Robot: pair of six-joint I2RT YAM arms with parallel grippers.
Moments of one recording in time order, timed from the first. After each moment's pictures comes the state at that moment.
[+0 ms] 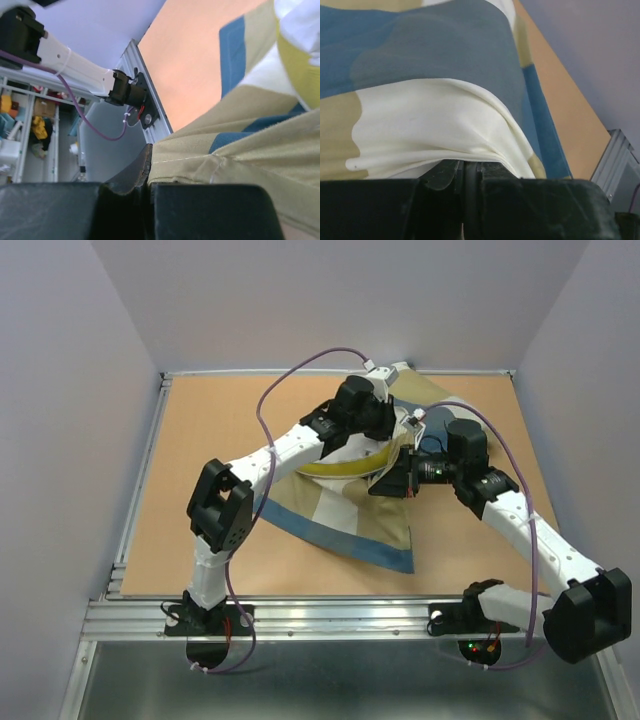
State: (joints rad) left arm -0.75 1.97 1.73 -0.15 0.24 -0.43; right arm 0.36 1.13 0.87 -0.15 -1.03 0.50
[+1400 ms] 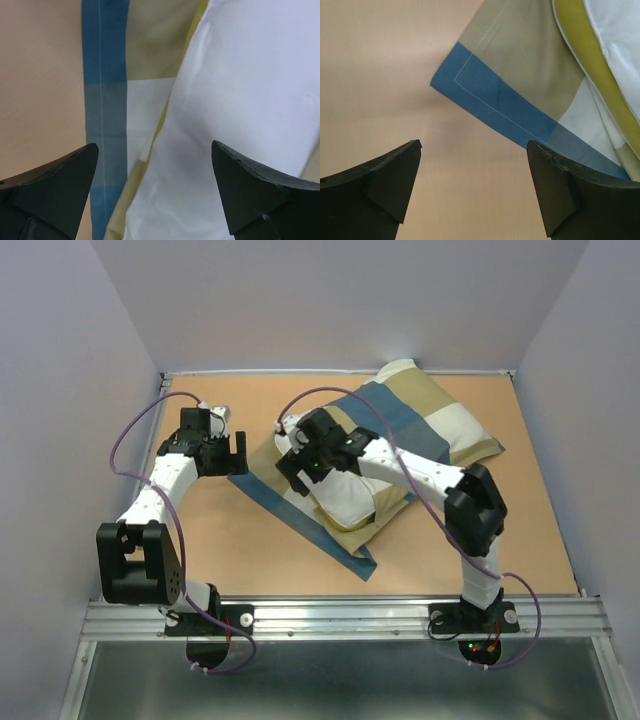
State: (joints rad) left arm -0.04 1.42 1.05 -0.57 0.14 -0.06; right arm 0.81 1.92 1.65 -0.55 -0.07 -0.05
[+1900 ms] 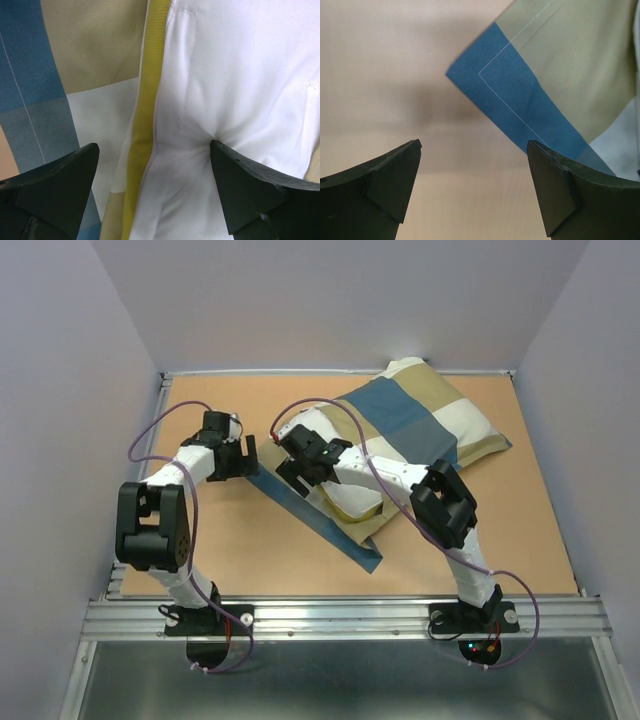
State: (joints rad) left arm -0.07 1.60 1.04 -0.44 0.06 -0.21; right arm 0.89 2.14 1.75 -0.57 0.35 -0.07
